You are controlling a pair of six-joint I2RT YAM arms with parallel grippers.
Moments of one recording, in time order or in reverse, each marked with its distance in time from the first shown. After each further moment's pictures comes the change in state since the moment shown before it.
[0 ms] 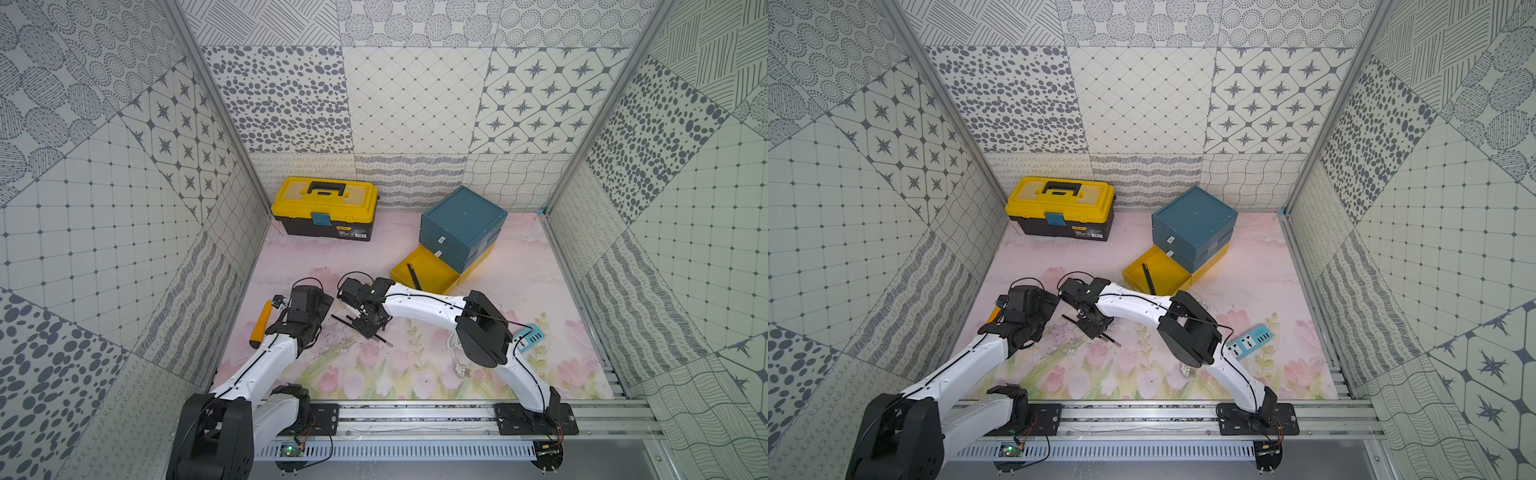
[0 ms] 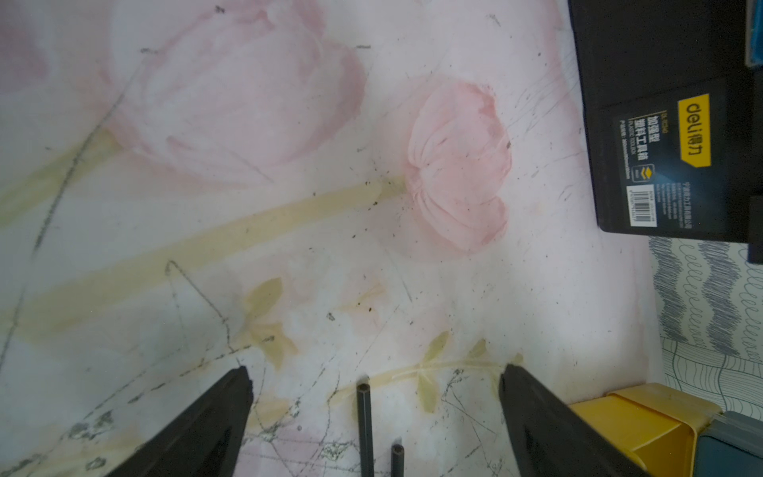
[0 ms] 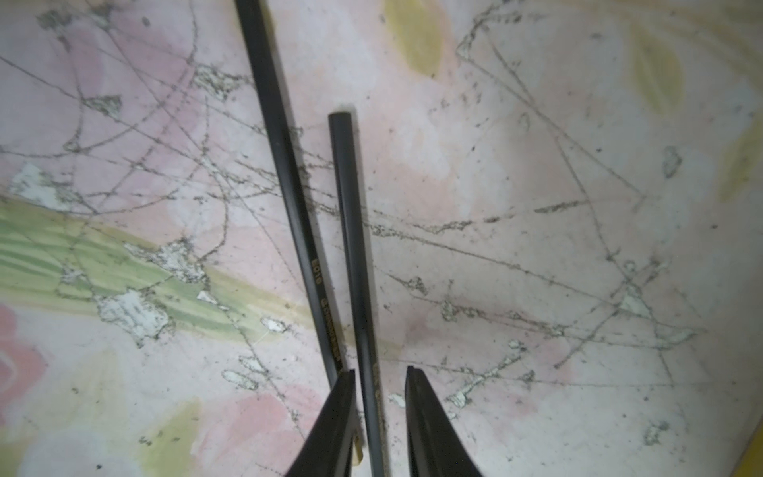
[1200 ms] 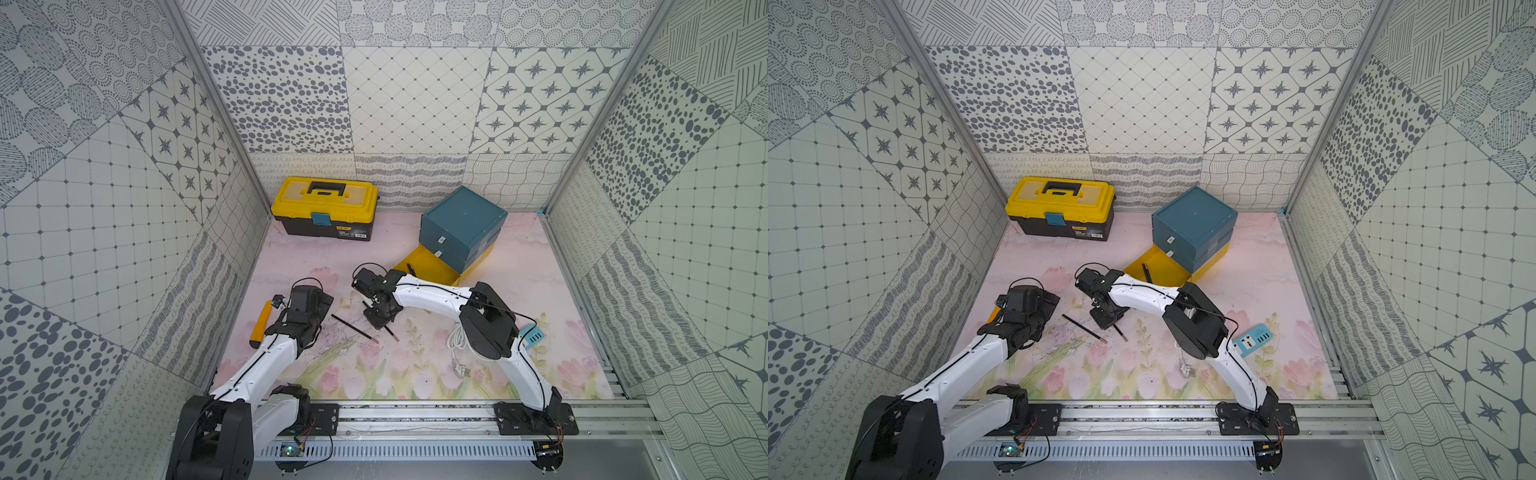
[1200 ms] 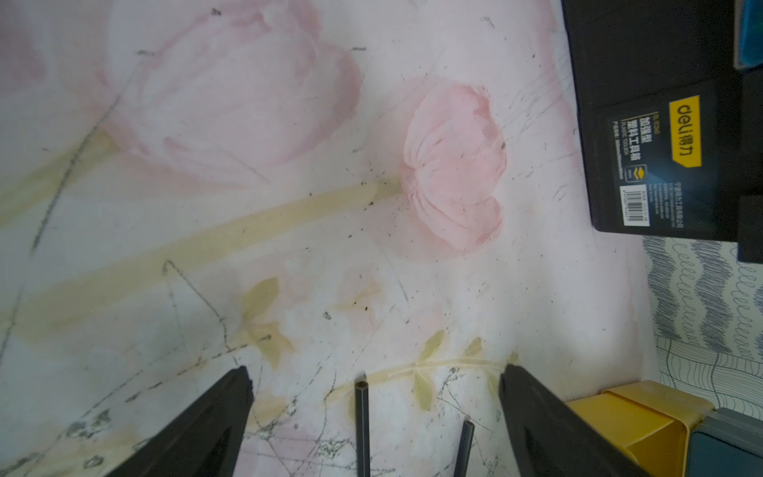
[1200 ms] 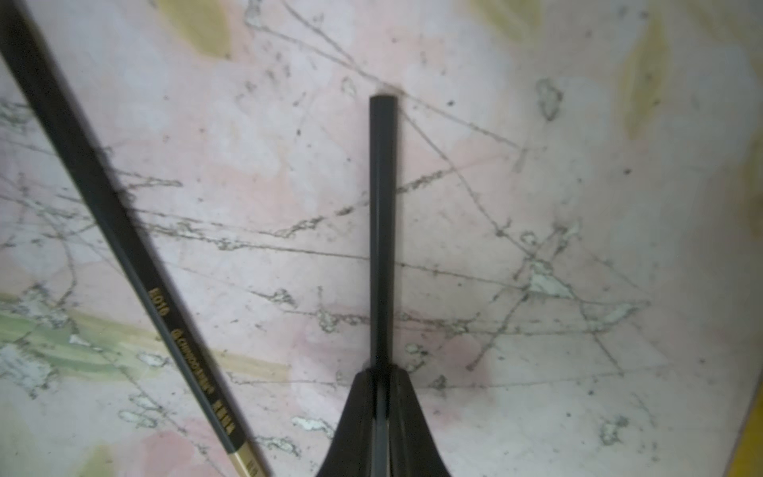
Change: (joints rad) left arm 0.000 -0.009 0.000 0.000 0.003 0.000; right arm -0.113 -0.023 -0.100 0.043 -0.033 0.074
